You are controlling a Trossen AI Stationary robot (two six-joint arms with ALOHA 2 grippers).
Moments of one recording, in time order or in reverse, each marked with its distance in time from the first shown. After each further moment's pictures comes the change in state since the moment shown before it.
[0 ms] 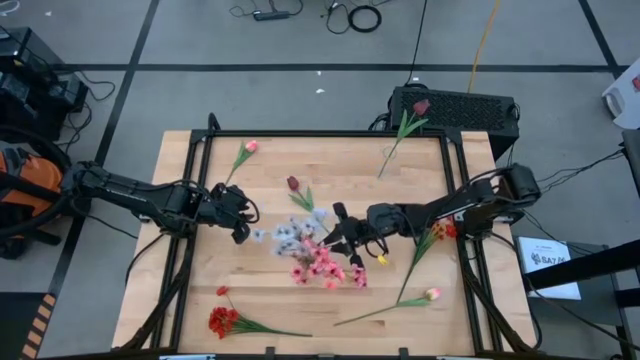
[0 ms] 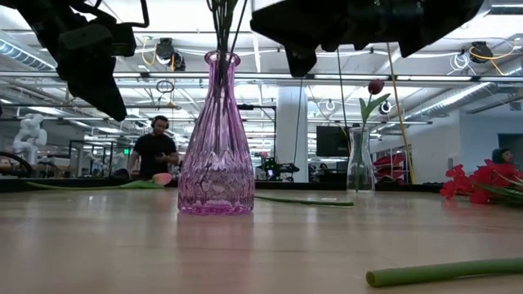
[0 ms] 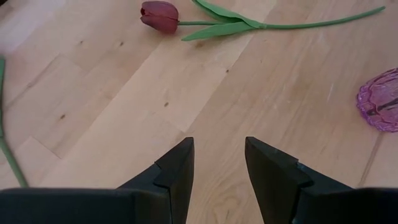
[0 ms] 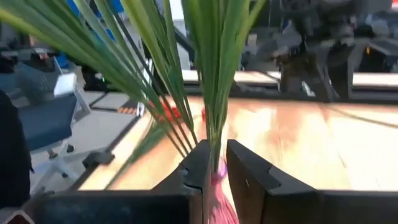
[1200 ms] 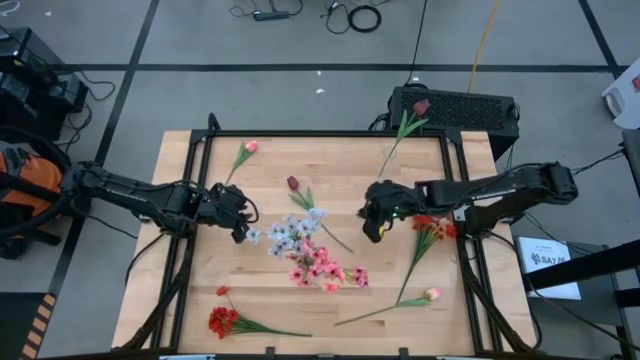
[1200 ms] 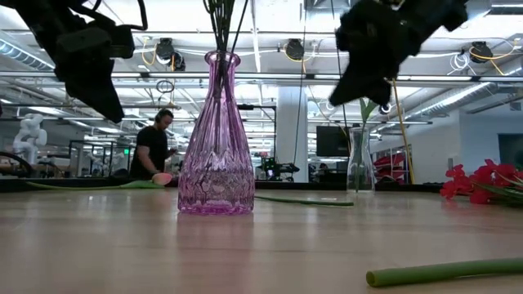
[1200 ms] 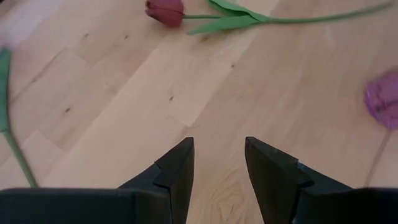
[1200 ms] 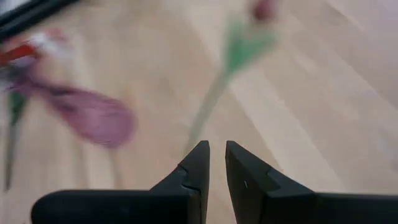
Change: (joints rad) left arm 0.000 0.000 0.000 -0.026 -0.011 -0.031; right arm -0.129 -0.344 0.000 -0.932 0.260 0.452
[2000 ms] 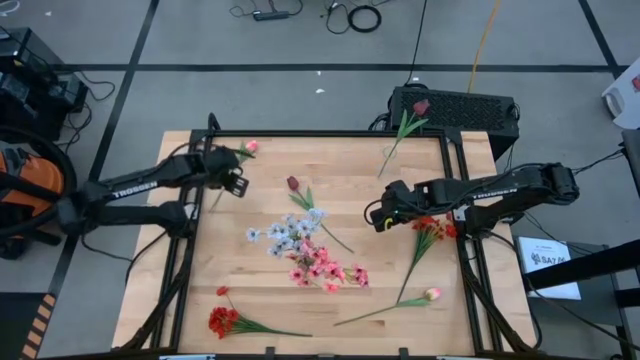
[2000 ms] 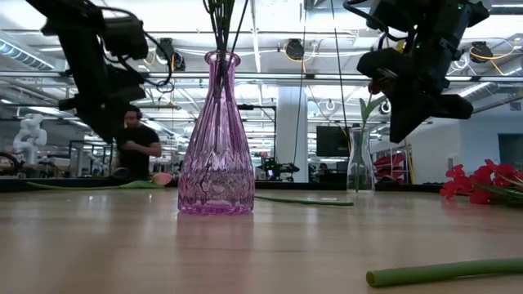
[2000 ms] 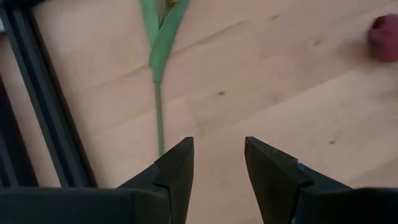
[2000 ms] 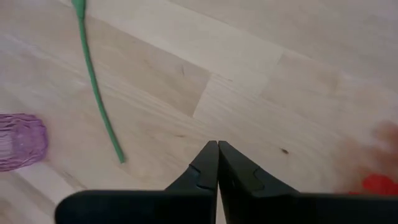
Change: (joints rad) left arm 0.733 0.050 0.004 -0.069 0.151 0.163; right arm -0.013 -0.012 0.000 -0.417 0.004 0.627
